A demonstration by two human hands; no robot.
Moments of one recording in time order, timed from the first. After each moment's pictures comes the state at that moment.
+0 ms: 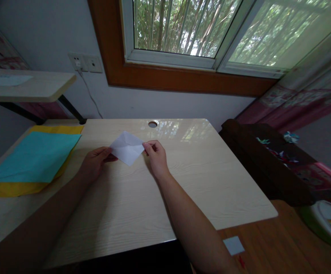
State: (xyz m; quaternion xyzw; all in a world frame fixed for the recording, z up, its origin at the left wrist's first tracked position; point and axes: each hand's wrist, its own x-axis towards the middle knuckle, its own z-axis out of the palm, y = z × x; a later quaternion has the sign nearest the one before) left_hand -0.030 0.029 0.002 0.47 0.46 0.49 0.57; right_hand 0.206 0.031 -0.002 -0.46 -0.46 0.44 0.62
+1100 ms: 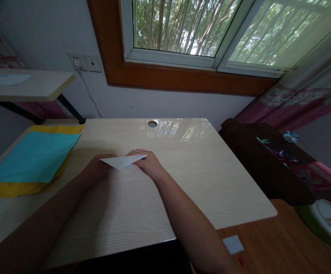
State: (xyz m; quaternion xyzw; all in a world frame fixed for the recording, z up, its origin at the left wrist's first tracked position) left_hand -0.032 0.025 0.004 0.68 0.44 0.35 0.47; right_hand 0.200 0.018 0.005 -0.36 -0.61 0.53 0.47
